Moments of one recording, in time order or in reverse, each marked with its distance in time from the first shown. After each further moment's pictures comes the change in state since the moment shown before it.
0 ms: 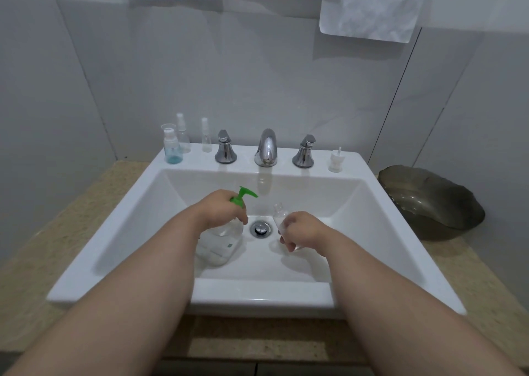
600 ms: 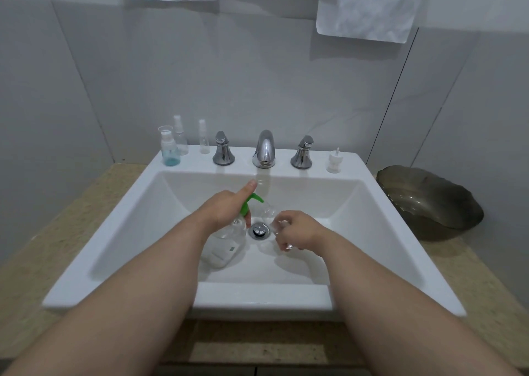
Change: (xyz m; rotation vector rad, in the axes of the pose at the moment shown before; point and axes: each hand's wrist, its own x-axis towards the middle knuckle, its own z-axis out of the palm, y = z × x) left_hand 0.003 0.009 0.012 0.061 0.089 0.007; right_hand -0.015 -0.013 -0.003 0.005 -0.024 -0.074
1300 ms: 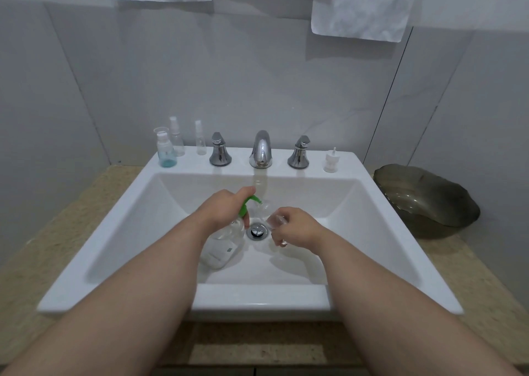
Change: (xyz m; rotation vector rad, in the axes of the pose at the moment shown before) left_hand 0.013 -0.005 0.007 -0.014 0.024 -0.001; right_hand -0.002 -0.003 0.001 0.111 0.040 -0.053
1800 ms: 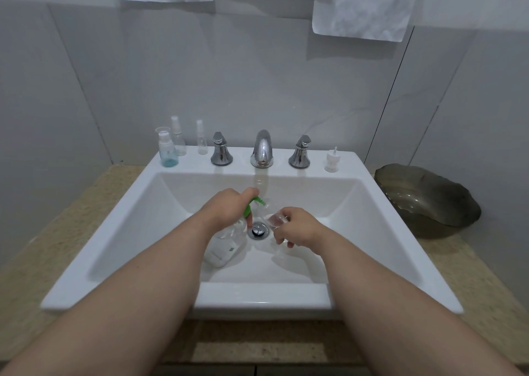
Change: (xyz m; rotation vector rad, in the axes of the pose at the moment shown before) left_hand 0.002 0.004 0.005 0.032 0.013 0.026; right_hand 0.001 0.002 -0.002 0.008 -0.012 0.026
